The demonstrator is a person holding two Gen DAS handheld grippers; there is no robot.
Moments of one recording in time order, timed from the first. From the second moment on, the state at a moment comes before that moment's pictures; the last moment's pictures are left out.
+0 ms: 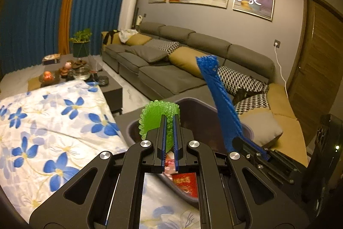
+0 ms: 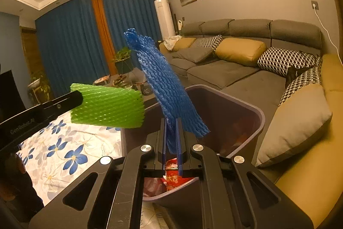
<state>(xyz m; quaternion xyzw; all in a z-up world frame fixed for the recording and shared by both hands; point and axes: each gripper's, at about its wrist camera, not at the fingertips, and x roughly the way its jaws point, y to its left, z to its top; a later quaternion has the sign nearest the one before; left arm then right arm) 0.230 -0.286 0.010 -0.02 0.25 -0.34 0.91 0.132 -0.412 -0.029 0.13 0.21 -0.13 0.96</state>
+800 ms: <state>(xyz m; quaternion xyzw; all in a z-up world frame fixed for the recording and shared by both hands) 0.250 -0.291 -0.018 -0.03 0.27 -0.35 0.90 0.149 -0.424 -0.038 0.14 0.22 -0.14 0.96</state>
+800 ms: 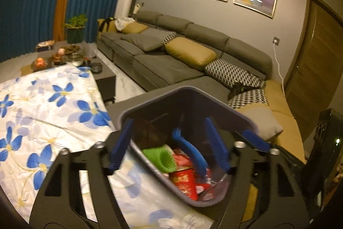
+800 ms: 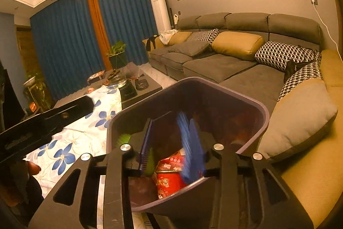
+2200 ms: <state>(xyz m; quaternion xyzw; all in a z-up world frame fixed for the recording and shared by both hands) 0.071 -0.072 0.003 -0.01 0.21 -0.14 0.97 0.013 -0.251 0.000 0.05 0.18 -0.13 0.97</state>
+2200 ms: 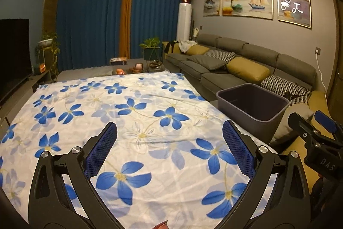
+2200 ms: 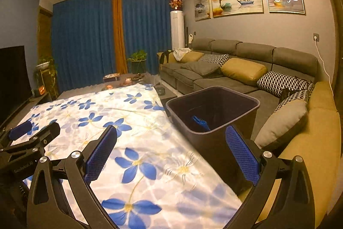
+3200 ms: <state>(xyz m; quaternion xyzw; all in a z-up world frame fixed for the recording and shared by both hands) 0.044 -0.053 0.015 -0.03 0.20 -0.14 0.97 -0.011 -0.234 0.004 0.04 0.16 -0.12 0.98</state>
